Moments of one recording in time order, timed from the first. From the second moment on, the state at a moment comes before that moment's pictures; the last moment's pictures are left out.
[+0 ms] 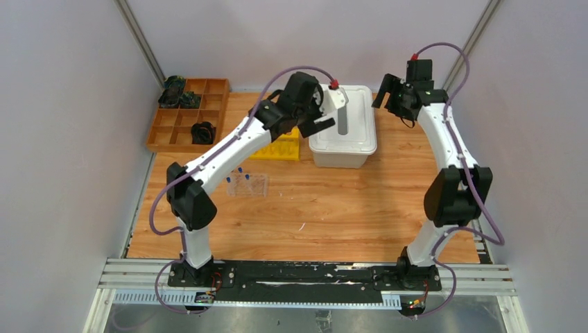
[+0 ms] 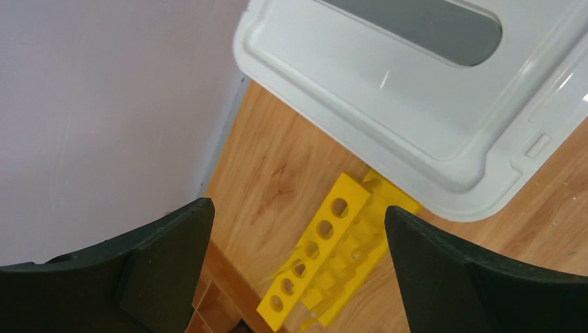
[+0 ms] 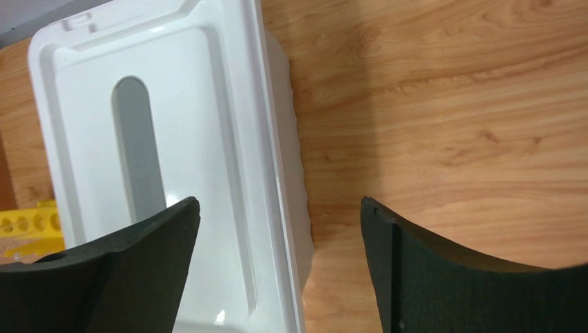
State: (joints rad) left arm -0.75 1.88 1.87 -0.58 -0.19 0.67; right arm 0.04 1.82 1.74 -0.67 -0.09 0.37
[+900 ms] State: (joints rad) left arm 0.12 0.91 0.73 -0.53 0.12 0.37; right arm 0.05 0.78 0.48 -0.18 0.40 0.27
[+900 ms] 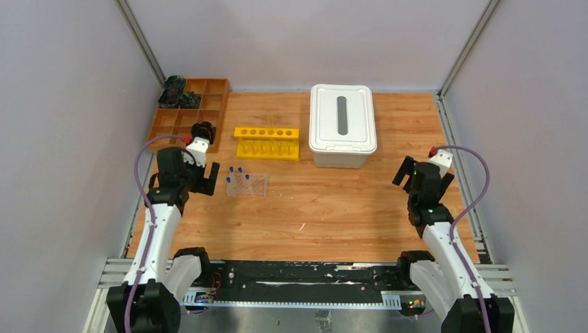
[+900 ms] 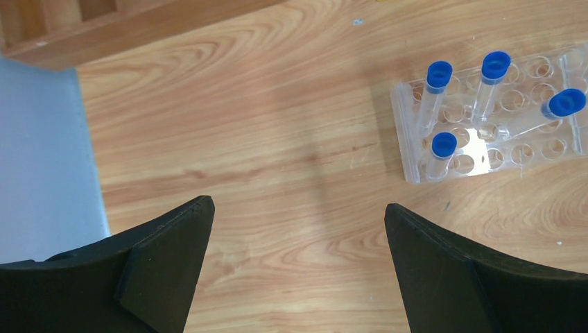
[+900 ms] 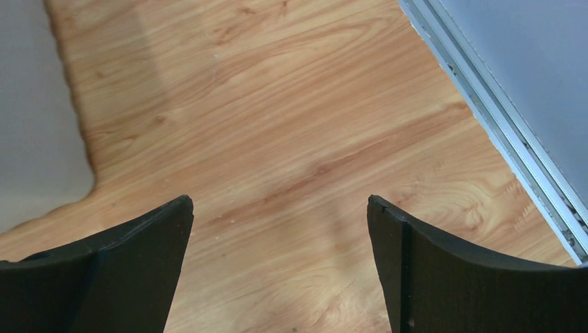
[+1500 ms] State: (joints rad) left arm 0.12 1.11 0.34 0.34 0.13 0.12; right arm 0.05 1.01 0.15 0.53 0.54 0.11
